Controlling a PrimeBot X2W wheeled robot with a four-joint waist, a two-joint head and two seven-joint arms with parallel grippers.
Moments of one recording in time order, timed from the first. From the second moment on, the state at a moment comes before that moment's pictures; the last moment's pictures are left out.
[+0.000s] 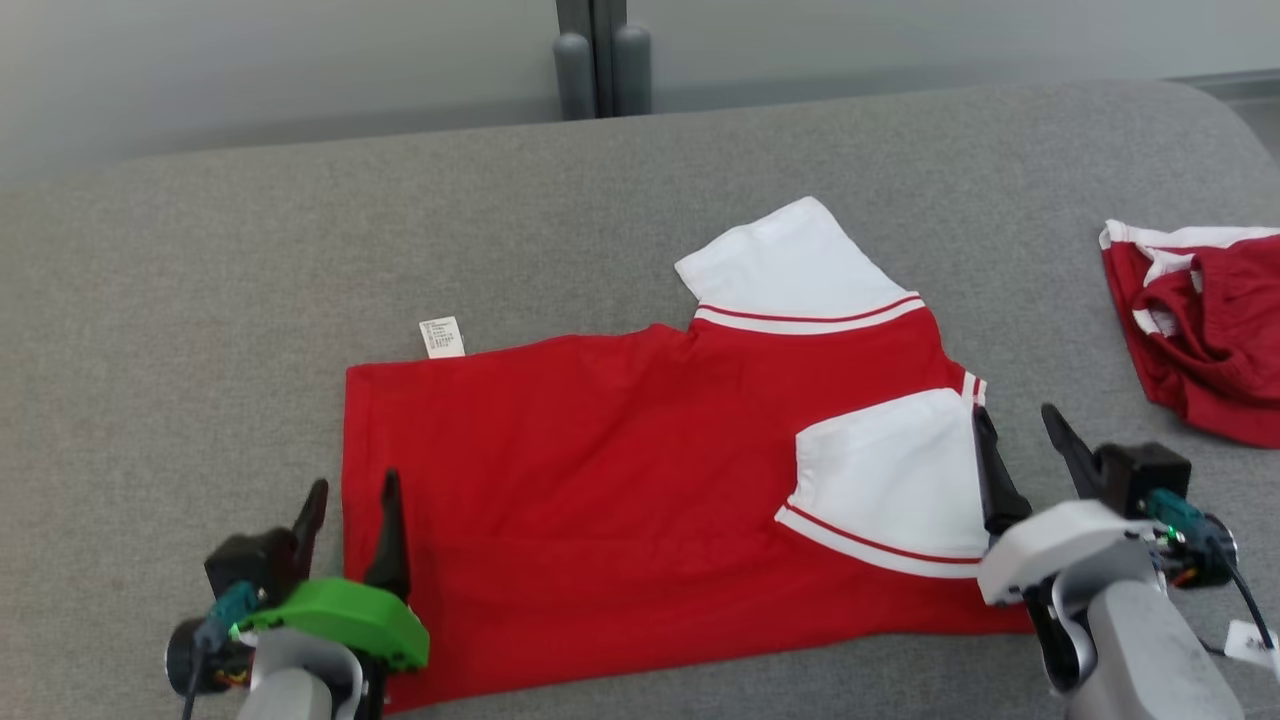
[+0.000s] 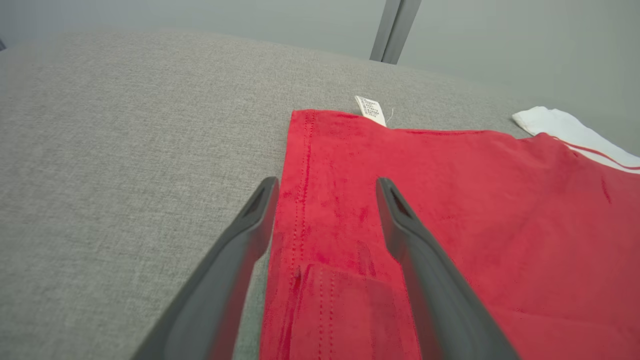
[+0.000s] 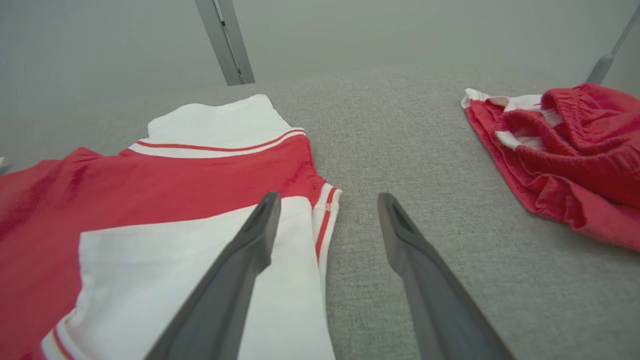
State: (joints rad) left arm -0.18 0.05 -0.07 0.54 -0.32 -0.11 -0.26; right arm -0.27 -0.05 -0.09 0.54 0.15 0.13 -0.26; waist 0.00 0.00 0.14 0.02
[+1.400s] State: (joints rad) left arm -0.68 0.16 -0.39 0.75 -0.51 -0.13 -0.26; right arm -1.06 -0.10 -0.04 1.08 -0.09 0.13 -0.12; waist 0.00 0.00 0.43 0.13
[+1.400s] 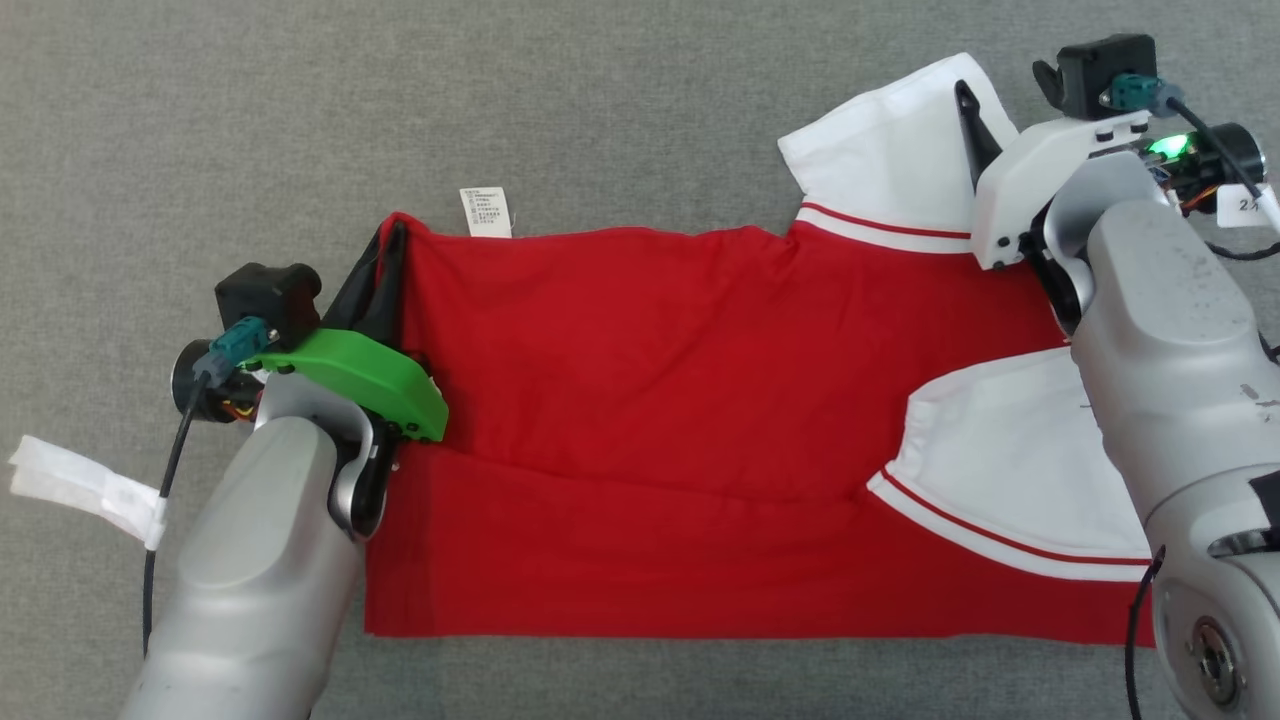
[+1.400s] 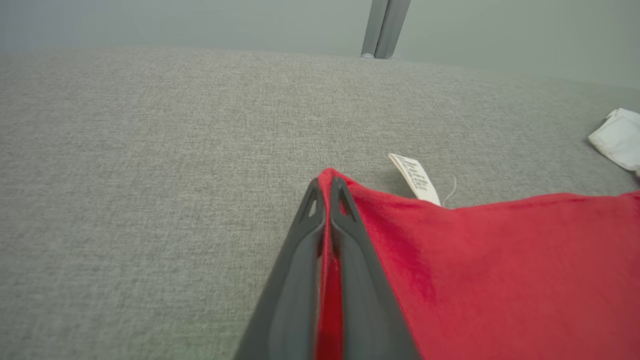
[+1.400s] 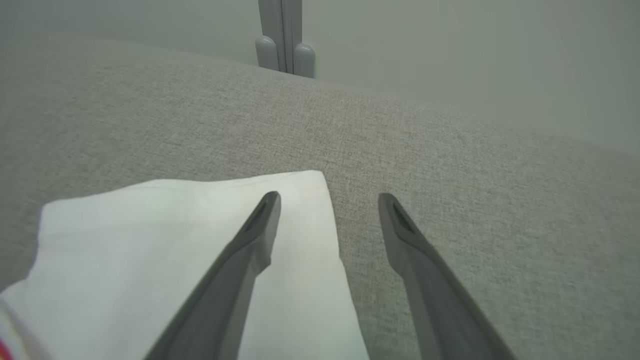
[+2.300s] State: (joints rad) left arm -0.69 0.17 -0.31 0.62 -0.50 -0.13 -0.26; right arm -1.18 -0.08 -0.23 0.96 -0.25 0.13 -0.26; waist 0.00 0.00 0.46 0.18
